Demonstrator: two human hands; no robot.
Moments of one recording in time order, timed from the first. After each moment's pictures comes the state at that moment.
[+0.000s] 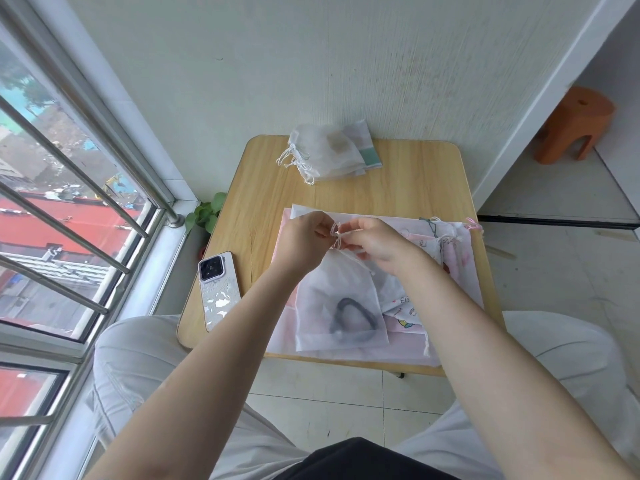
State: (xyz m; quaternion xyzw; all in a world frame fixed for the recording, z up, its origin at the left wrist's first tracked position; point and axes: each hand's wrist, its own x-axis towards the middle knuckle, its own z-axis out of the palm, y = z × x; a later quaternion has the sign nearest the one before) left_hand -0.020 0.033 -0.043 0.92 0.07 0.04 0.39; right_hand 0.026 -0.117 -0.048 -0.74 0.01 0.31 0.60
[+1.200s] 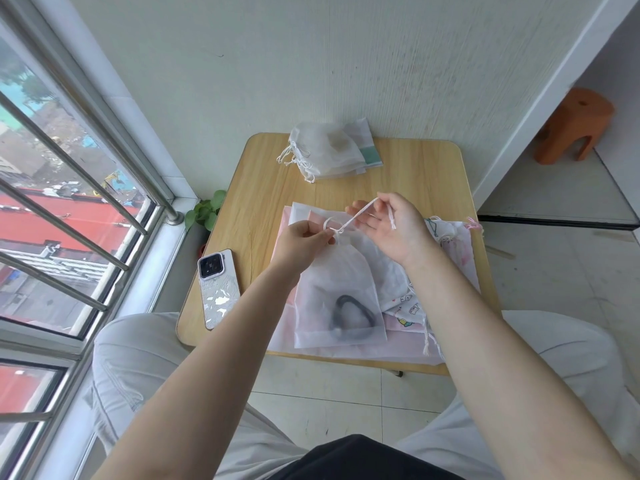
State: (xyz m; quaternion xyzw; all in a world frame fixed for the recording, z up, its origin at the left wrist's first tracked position) left_hand -0.030 0.035 -0.049 0.75 0.22 -0.04 0.63; right_hand 0.036 -0.133 -0.033 -0.42 0.11 0.25 0.87
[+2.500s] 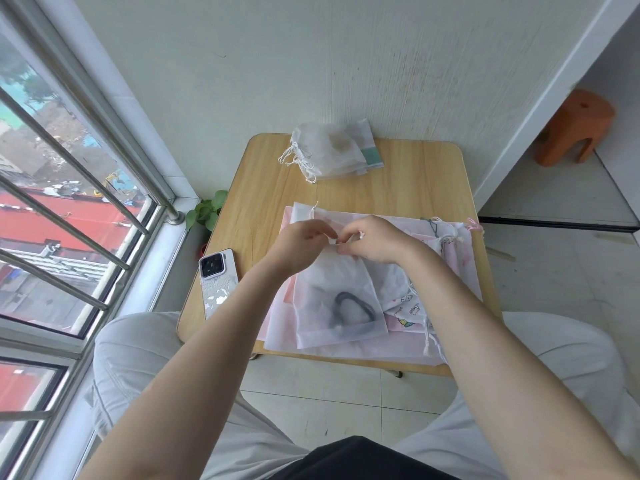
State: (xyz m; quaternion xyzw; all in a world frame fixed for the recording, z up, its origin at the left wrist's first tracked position) left_hand -0.030 0.047 -0.036 0.89 0.06 -0.07 0.44; right_hand 0.019 -0.123 -0.020 -0.88 -0.18 0.27 0.35
